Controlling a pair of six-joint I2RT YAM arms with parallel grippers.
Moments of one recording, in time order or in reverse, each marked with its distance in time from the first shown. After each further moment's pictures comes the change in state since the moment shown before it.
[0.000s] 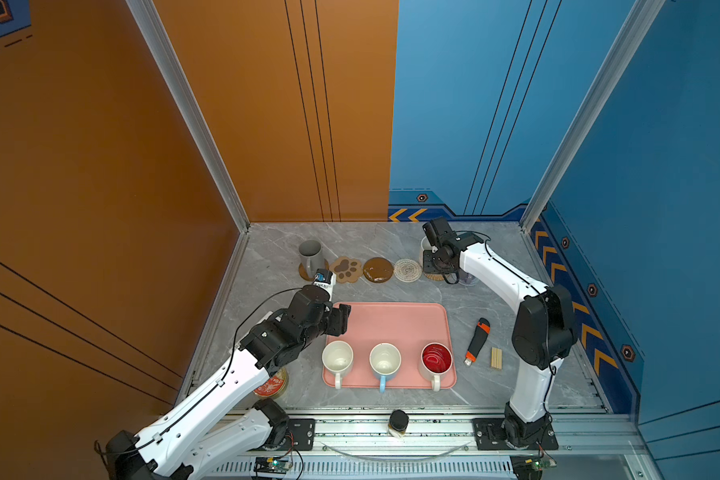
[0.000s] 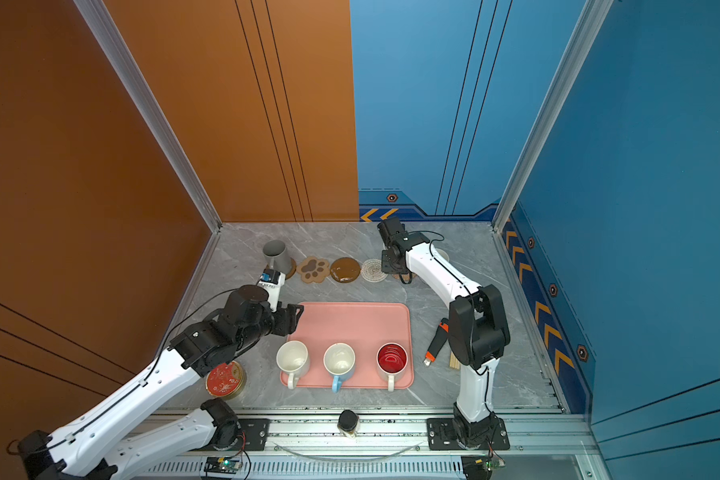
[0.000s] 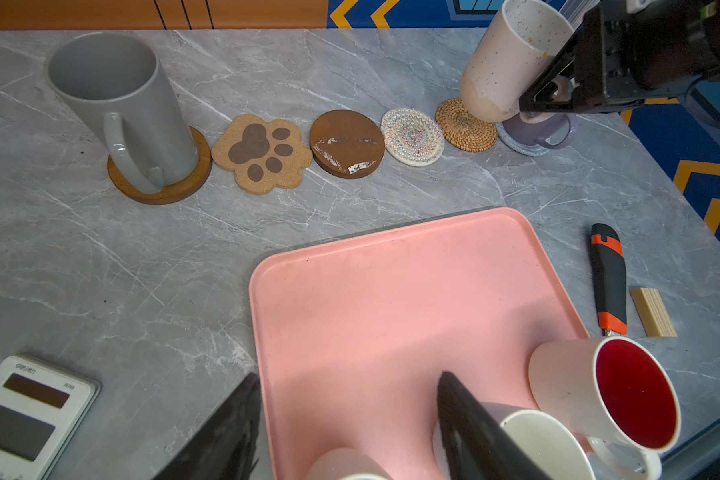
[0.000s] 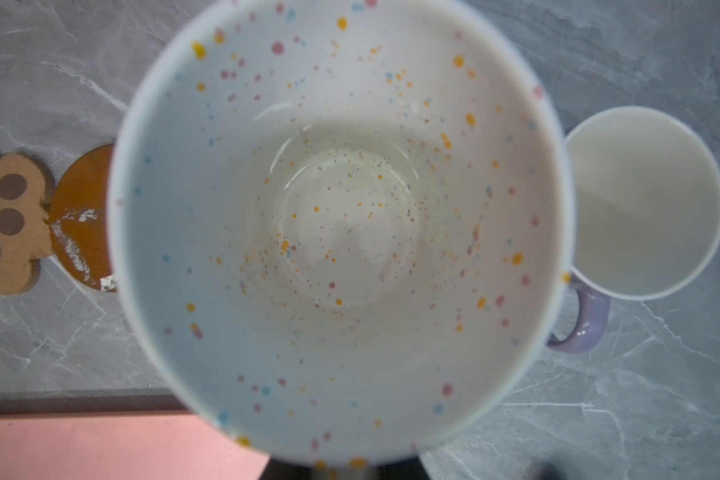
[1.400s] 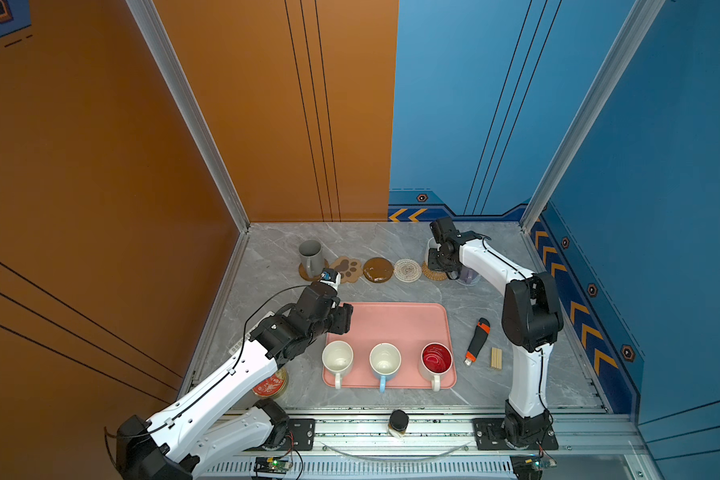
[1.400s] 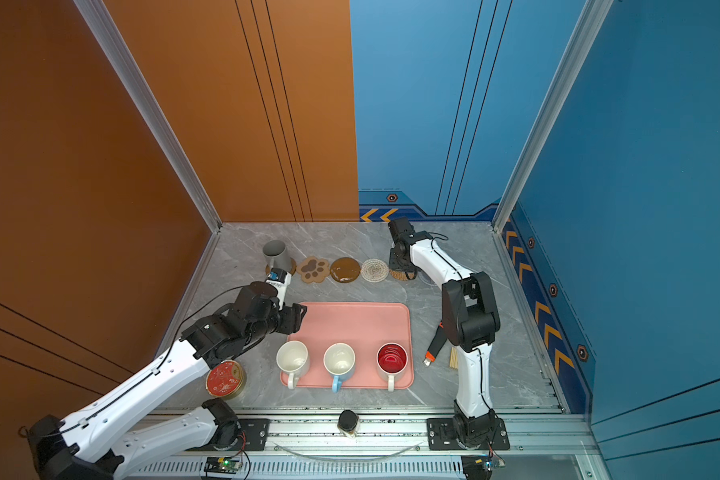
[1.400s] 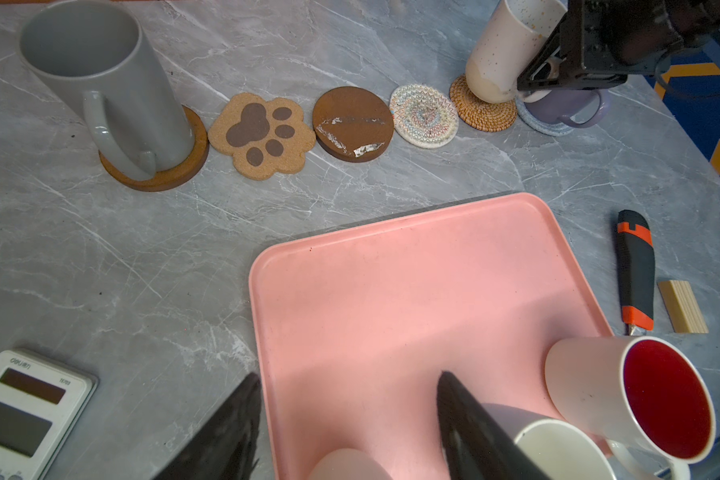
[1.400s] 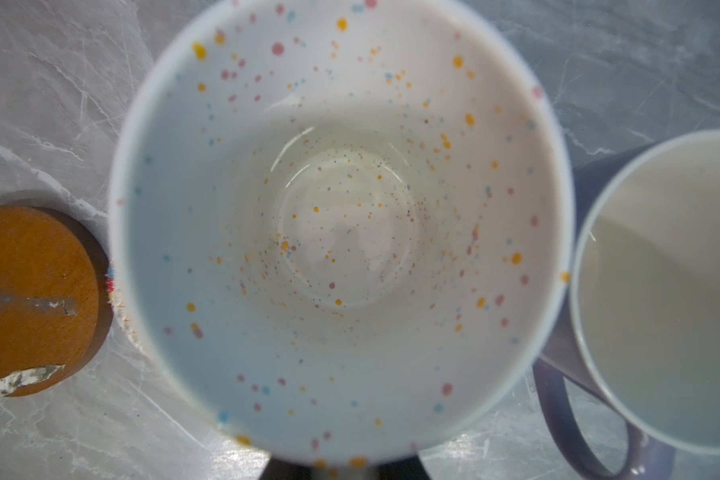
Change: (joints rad) left arm 0.000 0.077 0.018 -0.006 -0.001 0.000; right arm -0.090 0.137 0.042 0.074 -0.041 0.000
